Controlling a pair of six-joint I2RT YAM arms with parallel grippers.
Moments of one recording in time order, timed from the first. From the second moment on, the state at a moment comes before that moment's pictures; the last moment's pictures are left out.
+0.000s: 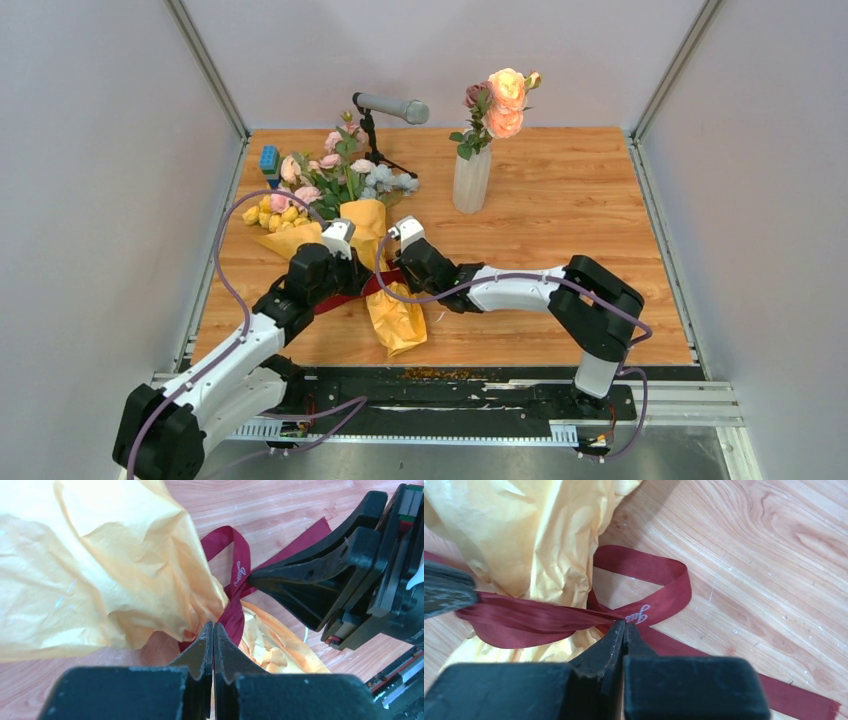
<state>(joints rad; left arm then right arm) -0.47 0.88 0.43 -0.05 0.13 -0.33 1.03 1.78 1.02 0.13 0.31 0.27</state>
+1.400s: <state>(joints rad) -0.47 0.93 0.53 -0.30 0.17 -0.34 0.78 1.52 0.85 0.03 -0.18 0.30</state>
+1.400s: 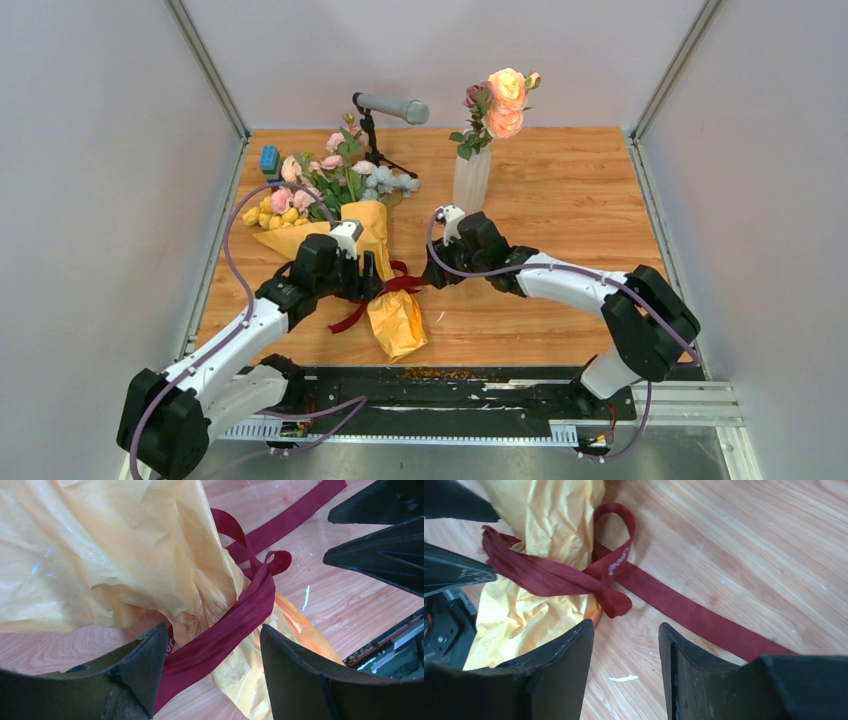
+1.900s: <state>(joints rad) -0.49 0.99 0.54 -0.27 0.18 -0.30 0.75 1.69 0.99 0.03 -0.40 0.26</state>
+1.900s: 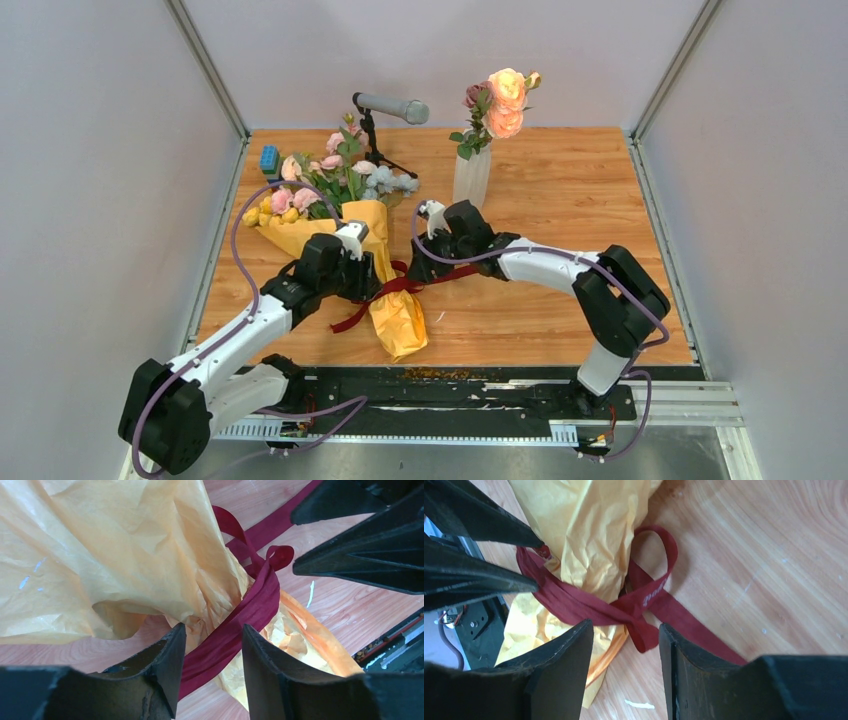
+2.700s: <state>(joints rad) -0.50 0.95 0.52 -0.27 0.16 -0.31 0.75 1.85 1.12 0.03 -0.61 0.20</state>
